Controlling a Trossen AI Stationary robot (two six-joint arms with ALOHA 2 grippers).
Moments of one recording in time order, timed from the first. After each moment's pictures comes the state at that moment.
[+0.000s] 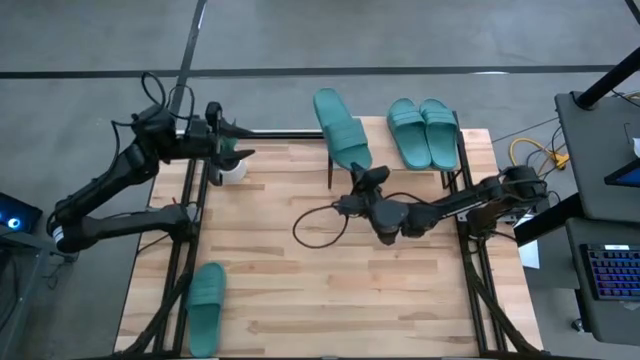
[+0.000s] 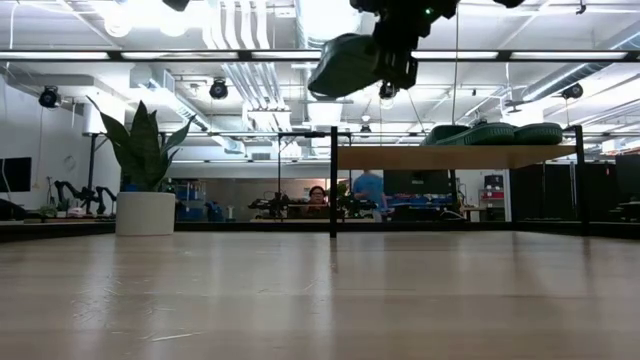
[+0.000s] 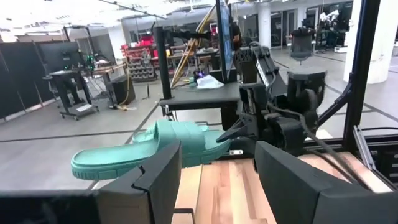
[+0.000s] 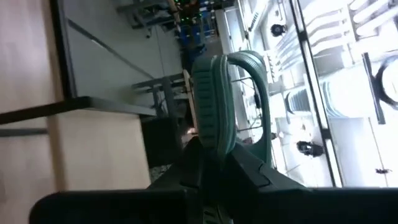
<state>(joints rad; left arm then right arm) 0.60 0.75 0.98 -0.19 0.52 0.15 0.21 1.60 0.99 0.59 1.34 -1.29</state>
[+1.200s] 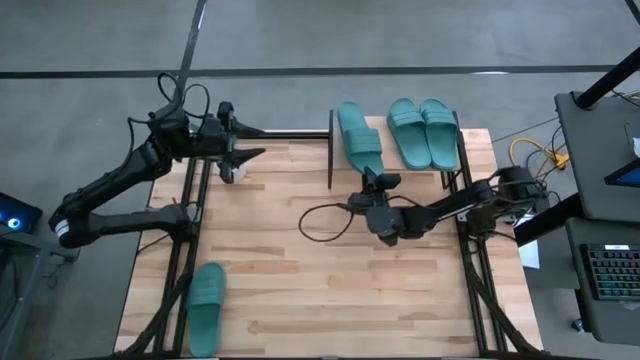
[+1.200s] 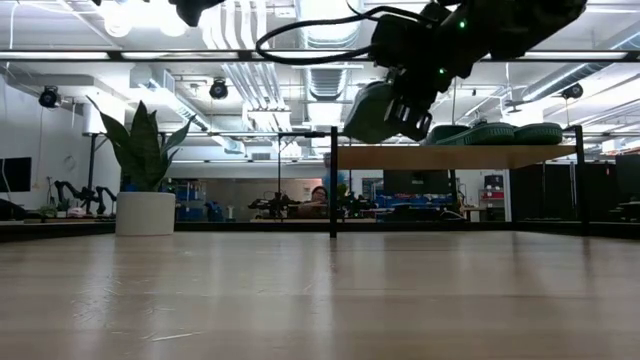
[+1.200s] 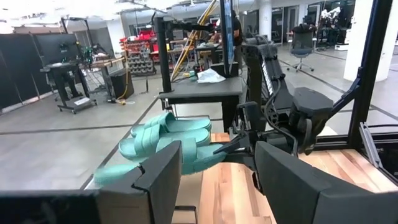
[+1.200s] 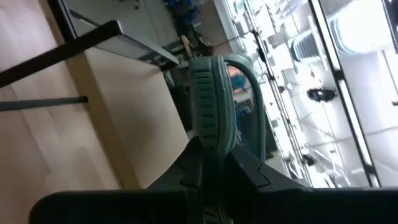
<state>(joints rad) 0.60 0.82 0.95 -0.11 0.51 0.14 0.18 1.65 0.82 0.57 1.46 -0.89</state>
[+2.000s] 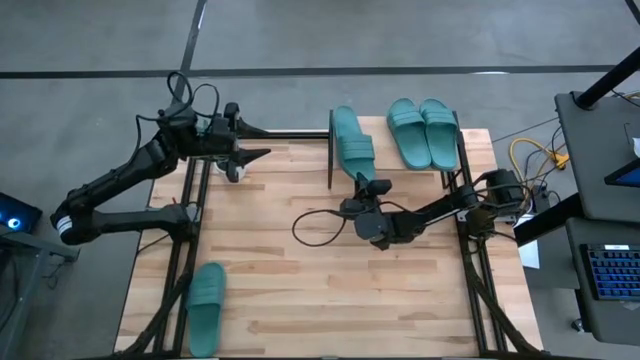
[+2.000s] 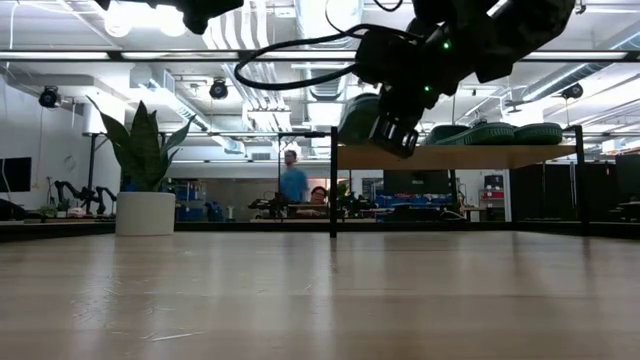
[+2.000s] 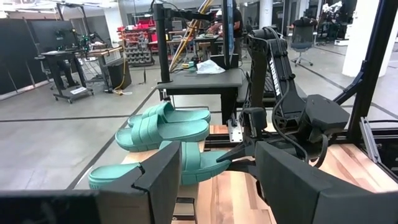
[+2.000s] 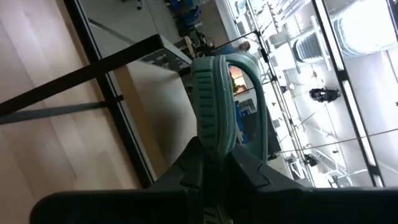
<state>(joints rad) 0.60 0.86 0.95 -0.11 0.51 0.14 0.18 1.77 0.88 0.57 1.47 -0.82</state>
